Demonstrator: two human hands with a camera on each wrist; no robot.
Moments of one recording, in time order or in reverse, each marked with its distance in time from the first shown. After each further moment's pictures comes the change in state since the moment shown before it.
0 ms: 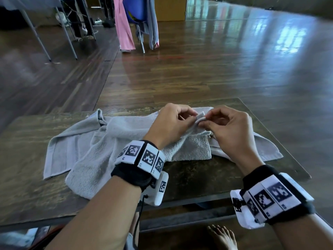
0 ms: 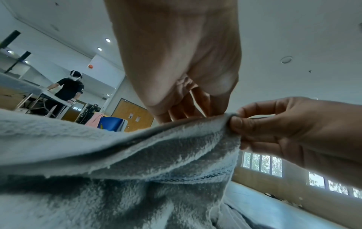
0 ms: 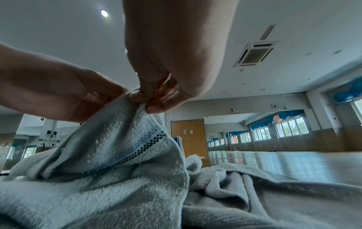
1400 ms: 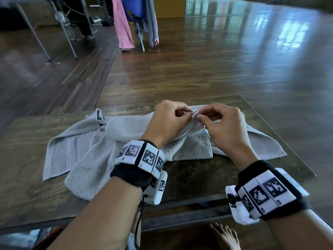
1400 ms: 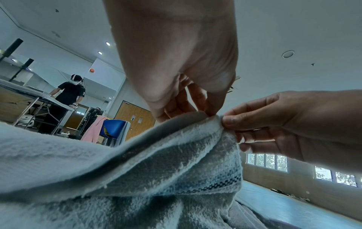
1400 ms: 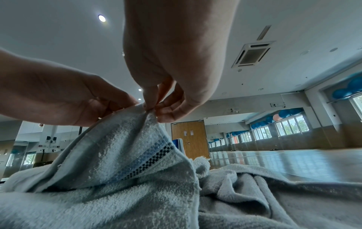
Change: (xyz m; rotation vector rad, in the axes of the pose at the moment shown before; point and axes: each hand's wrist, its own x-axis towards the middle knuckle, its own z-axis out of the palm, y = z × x) left_hand 0.003 -0.001 -0.001 0.121 0.124 0.003; right_hand 0.008 -0.001 0.011 -0.229 0.007 -0.023
